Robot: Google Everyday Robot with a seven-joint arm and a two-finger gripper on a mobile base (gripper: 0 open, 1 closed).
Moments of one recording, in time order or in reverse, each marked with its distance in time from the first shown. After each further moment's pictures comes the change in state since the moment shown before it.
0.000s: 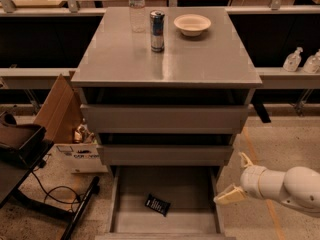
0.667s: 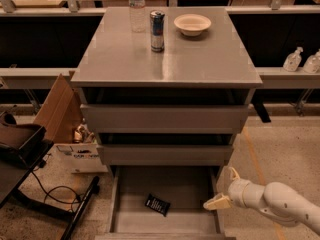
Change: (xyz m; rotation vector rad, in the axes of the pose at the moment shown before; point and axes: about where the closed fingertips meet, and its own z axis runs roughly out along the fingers) arm 0.084 0.007 0.100 0.000 -0.044 0.132
